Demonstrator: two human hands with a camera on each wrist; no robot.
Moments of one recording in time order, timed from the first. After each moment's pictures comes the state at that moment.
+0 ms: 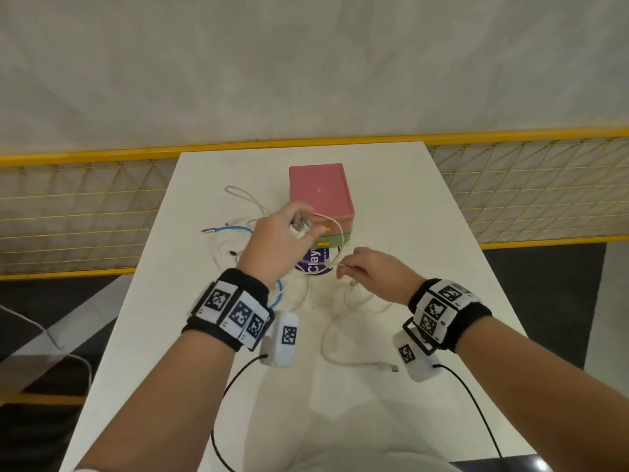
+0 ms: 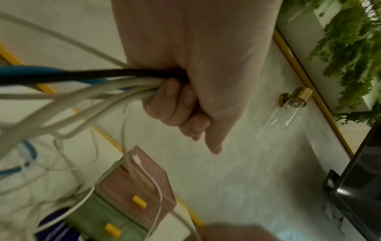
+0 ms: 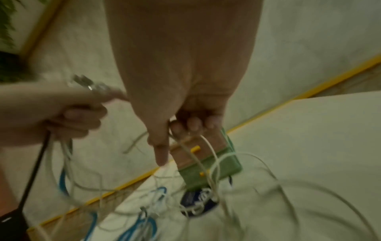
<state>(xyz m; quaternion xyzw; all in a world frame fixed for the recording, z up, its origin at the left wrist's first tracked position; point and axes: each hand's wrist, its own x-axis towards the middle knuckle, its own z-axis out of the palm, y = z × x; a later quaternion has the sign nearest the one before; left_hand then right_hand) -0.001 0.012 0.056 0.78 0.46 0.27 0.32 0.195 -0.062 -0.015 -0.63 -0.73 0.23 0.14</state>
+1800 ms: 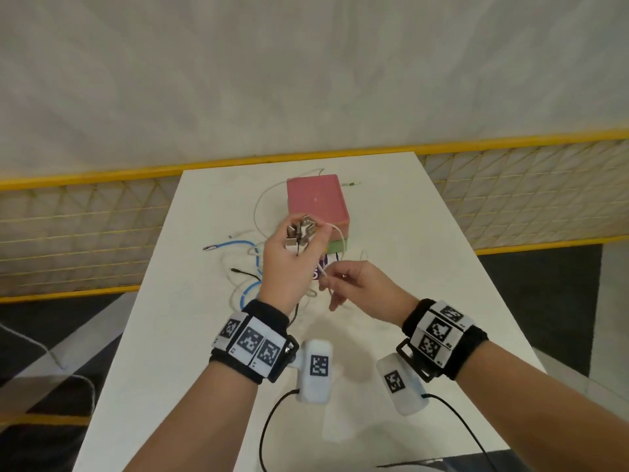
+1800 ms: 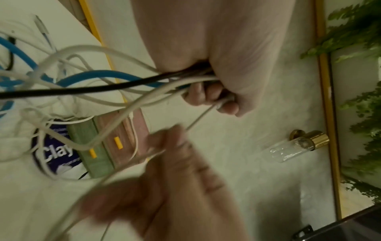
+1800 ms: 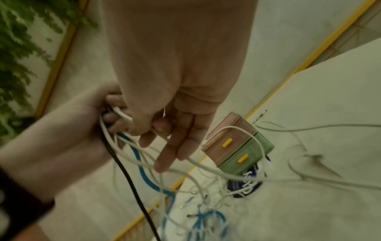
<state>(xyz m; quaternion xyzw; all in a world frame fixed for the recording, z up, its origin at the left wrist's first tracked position) 0.011 -0.049 0.072 0.60 0.39 0.48 0.51 0.147 -0.097 0.023 -0.56 -0.59 0.45 0.38</state>
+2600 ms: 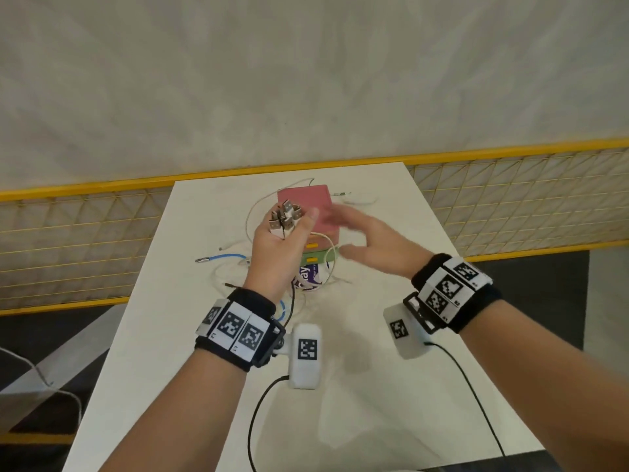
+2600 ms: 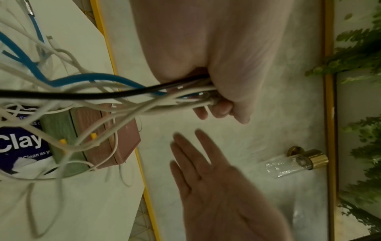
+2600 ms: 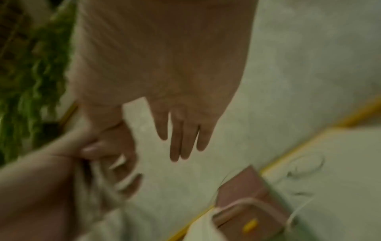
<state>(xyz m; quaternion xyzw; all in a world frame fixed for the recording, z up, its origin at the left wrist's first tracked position) 0.024 -0.029 0.090 0.54 0.40 0.47 0.57 0.194 -0.072 0.089 -0.59 -0.67 0.31 0.32</state>
